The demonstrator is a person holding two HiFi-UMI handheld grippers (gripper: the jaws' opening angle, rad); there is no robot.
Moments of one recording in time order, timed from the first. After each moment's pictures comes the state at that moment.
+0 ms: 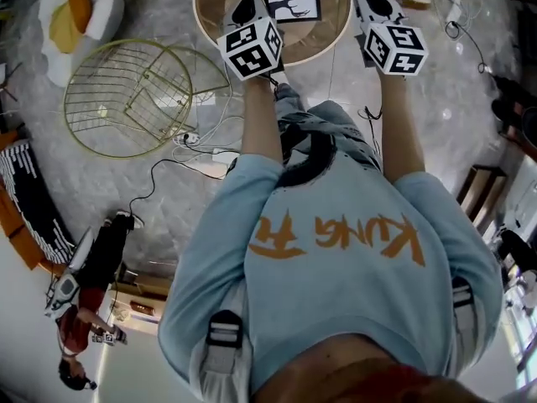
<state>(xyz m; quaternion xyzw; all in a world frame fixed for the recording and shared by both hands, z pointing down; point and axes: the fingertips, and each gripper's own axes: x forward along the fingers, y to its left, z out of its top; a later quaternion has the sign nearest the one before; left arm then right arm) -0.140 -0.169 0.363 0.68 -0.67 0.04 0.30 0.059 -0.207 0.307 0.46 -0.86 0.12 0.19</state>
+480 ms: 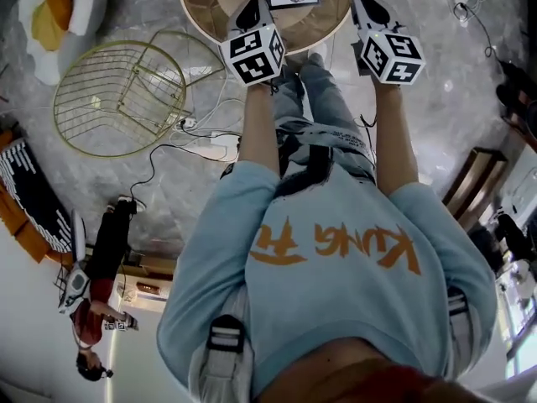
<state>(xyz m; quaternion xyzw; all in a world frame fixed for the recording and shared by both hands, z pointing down) -0.114 -0.178 0.441 0.68 -0.63 0.10 0.36 0.072 -0.213 0.390 0.47 -0.83 0.21 0.21</state>
